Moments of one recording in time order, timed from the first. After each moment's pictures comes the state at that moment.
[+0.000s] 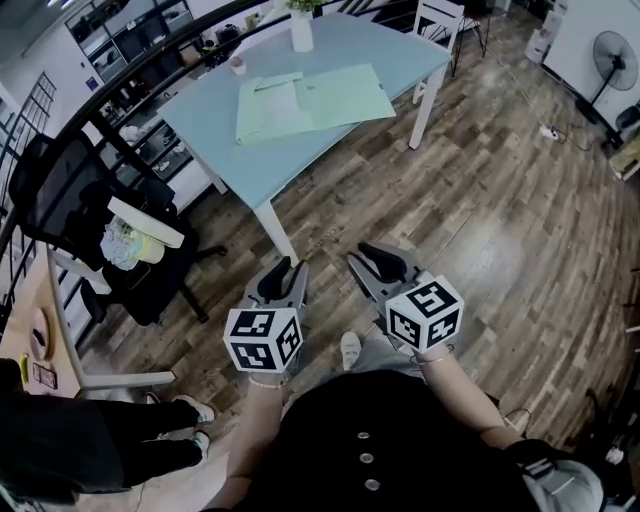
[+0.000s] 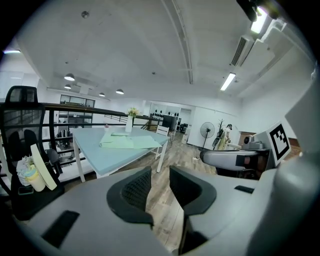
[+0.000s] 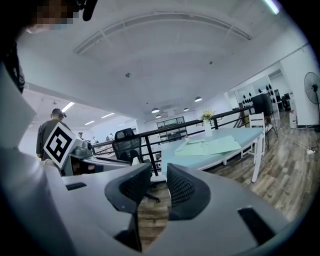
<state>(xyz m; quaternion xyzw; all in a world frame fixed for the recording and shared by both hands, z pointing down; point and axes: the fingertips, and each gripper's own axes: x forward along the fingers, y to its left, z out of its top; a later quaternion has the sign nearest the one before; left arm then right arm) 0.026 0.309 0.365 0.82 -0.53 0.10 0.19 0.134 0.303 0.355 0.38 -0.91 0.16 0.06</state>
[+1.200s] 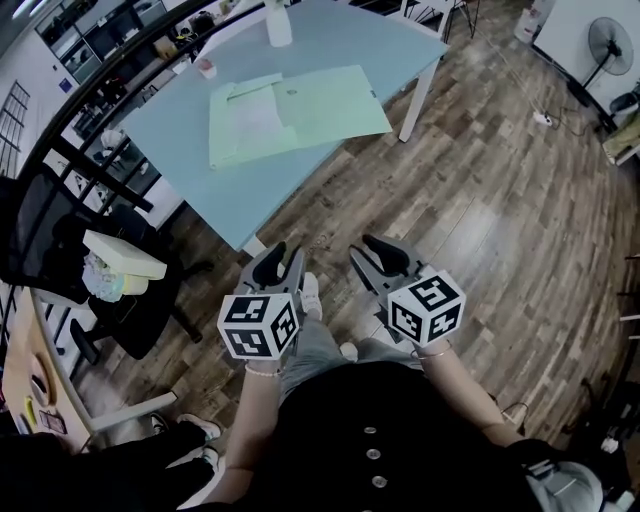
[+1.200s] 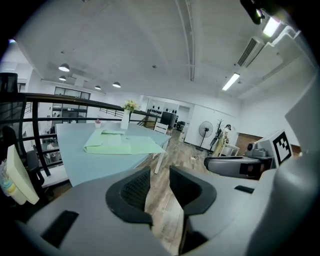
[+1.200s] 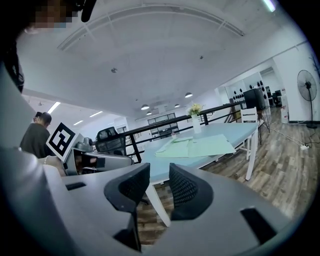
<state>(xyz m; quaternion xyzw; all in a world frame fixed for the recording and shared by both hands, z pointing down) 0.029 0.139 0.387 0.83 -0.50 0.11 0.22 0.147 0.152 0.387 0.42 -0.88 0.19 0.07</state>
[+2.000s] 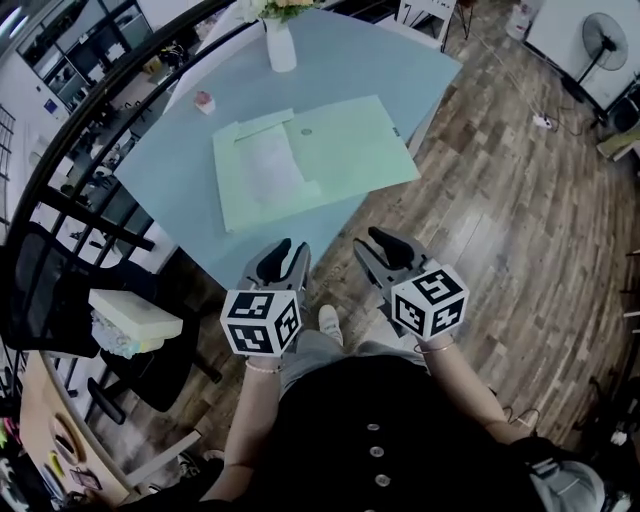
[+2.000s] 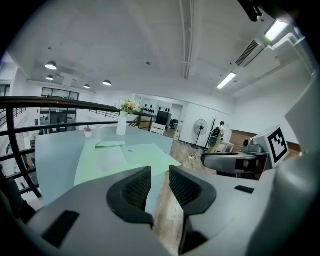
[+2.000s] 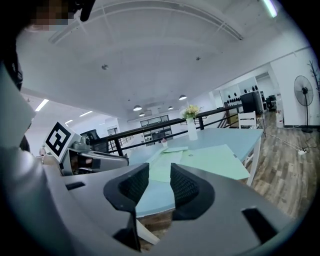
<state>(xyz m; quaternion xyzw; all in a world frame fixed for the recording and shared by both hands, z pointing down) -0.026 -0.047 0.379 0.86 -0.46 0.13 0.20 0.091 -0.033 0.376 0.46 -0.86 0.18 0.07</state>
